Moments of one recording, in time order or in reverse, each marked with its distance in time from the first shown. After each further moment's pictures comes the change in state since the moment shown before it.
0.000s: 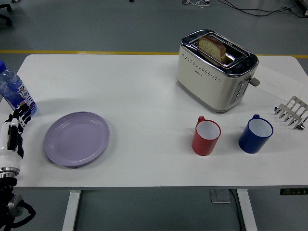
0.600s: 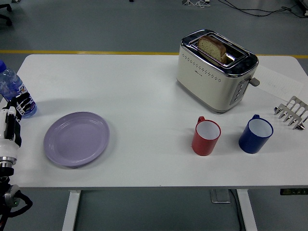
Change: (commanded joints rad) left arm -0.030 0.030 -0.011 -0.061 0.037 -0.005 0.000; right arm 0.040 -0.004 0.012 0.000 0.011 -0.003 -0.001
